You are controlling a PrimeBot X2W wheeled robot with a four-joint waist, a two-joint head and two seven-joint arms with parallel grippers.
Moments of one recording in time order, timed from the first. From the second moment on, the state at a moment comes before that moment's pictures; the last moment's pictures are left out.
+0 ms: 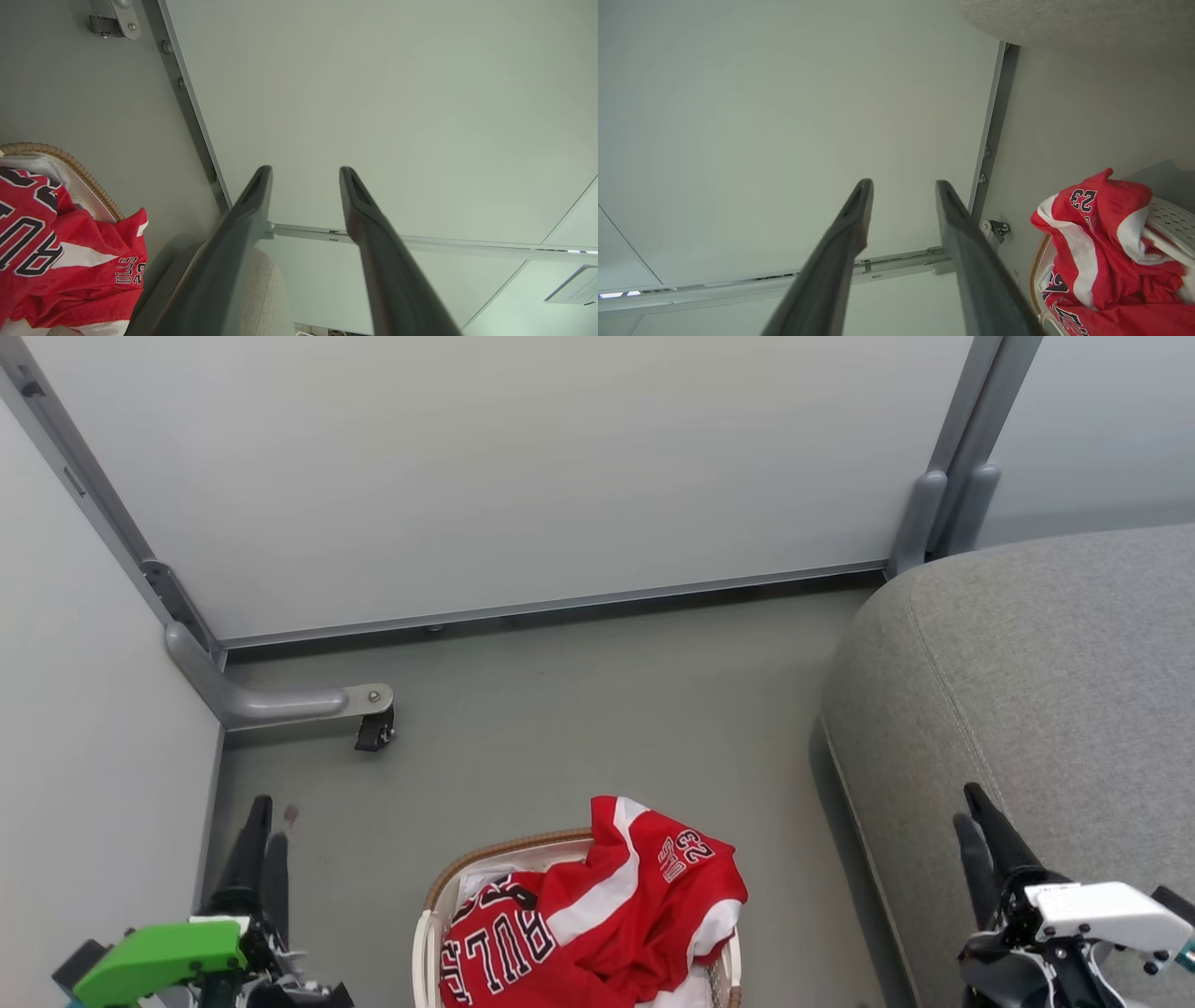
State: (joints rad) left arm -0.07 0.04 0.11 0.29 -1.62 -0.13 0.11; right arm -0.07 -0.03 -0.11 0.29 1.61 0.13 0.11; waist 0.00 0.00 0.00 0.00
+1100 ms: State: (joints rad) left arm -0.08 0.04 -0.03 0.21 -1.29 -0.12 -0.03; right arm -0.06 -0.03 -0.16 0.19 1.13 0.13 -0.03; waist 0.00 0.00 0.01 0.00
